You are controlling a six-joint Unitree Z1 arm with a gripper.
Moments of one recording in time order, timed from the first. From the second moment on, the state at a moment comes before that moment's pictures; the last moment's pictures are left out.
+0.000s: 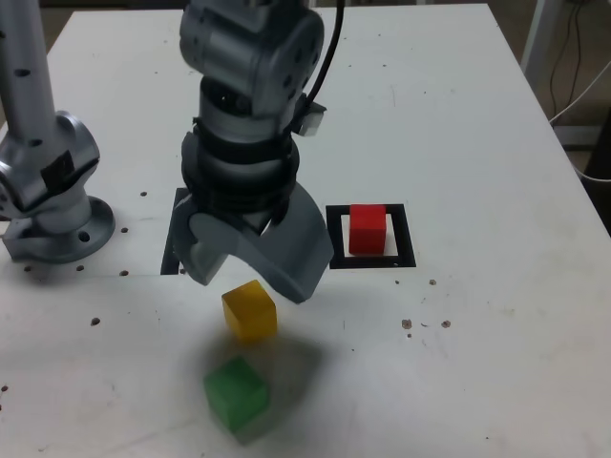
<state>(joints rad) -0.58 1.84 -1.33 1.26 0.02 -0.14</state>
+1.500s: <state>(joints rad) -0.66 1.92 -1.21 1.13 0.15 0.15</state>
